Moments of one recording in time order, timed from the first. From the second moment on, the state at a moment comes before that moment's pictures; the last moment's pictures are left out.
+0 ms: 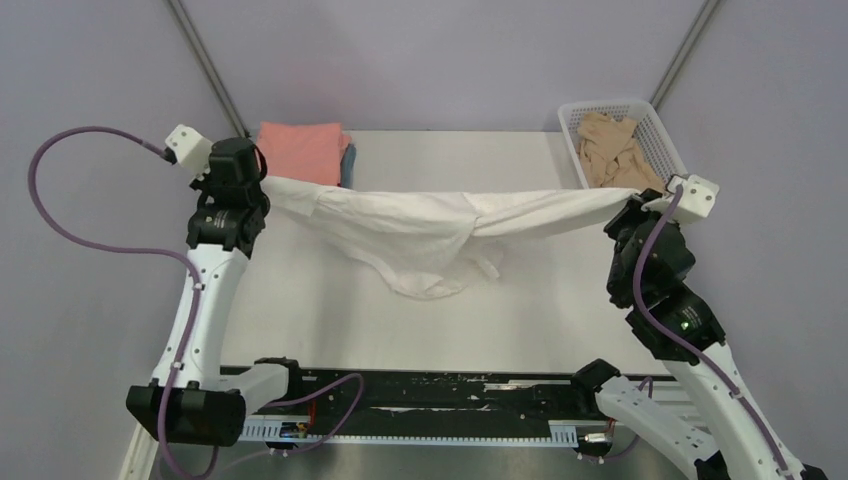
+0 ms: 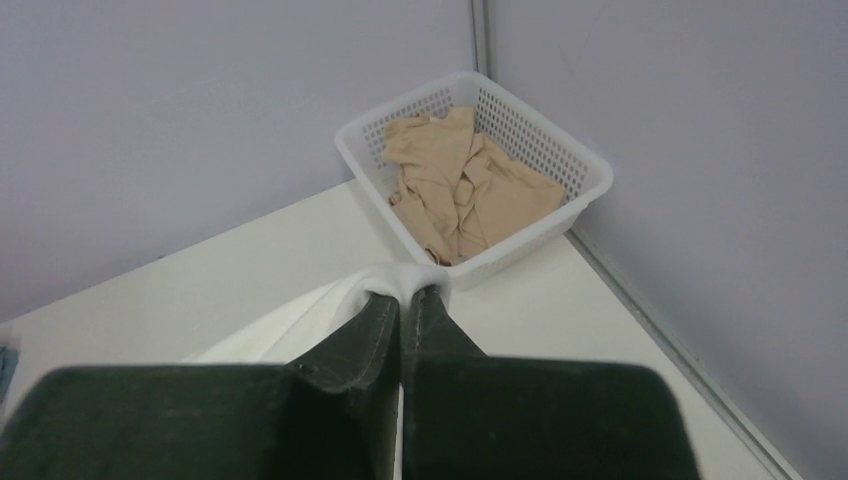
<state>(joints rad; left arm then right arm) -0.08 1.13 1.24 -0.55 -0.73 -0.67 0.55 0.71 1.06 -0.43 0.95 0.23</state>
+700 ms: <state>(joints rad) -0.02 0.86 1.72 -0.57 -0.66 -0.46 0.53 0.53 1.33 -0.25 0.59 0.03</state>
